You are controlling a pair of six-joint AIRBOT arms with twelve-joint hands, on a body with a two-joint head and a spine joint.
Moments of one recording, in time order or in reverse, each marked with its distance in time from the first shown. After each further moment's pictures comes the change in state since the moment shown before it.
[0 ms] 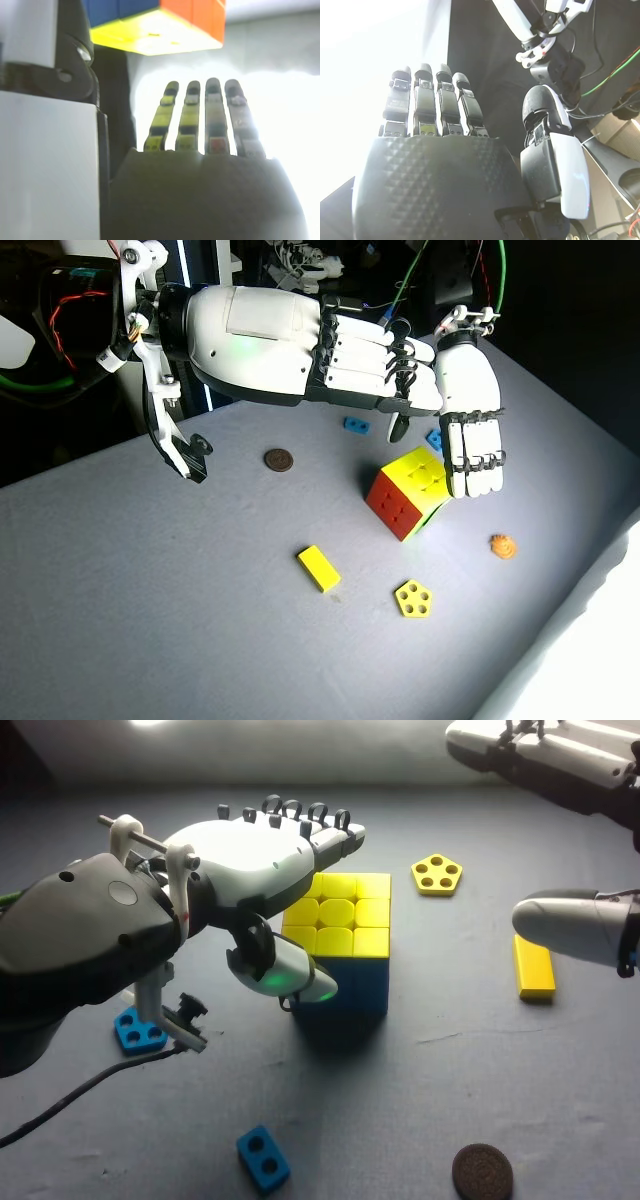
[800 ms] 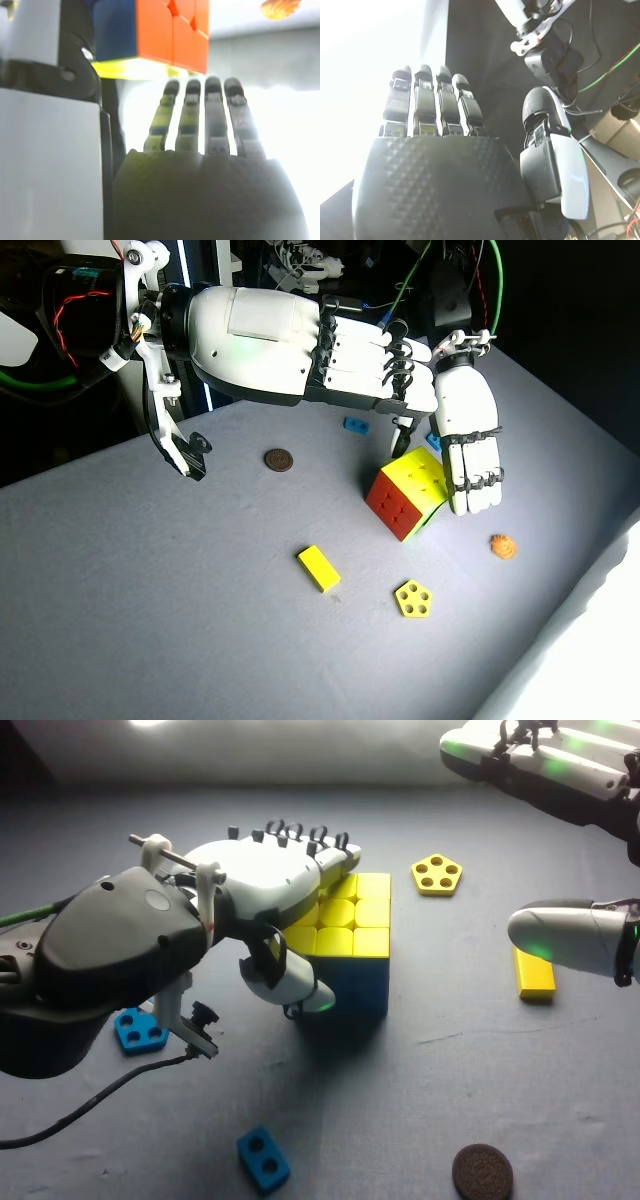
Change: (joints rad) left arm 0.034 -0.087 0.081 -0.061 -0.025 0.058; right arm -0.003 -0.002 -0.004 0.001 -0.014 -0.001
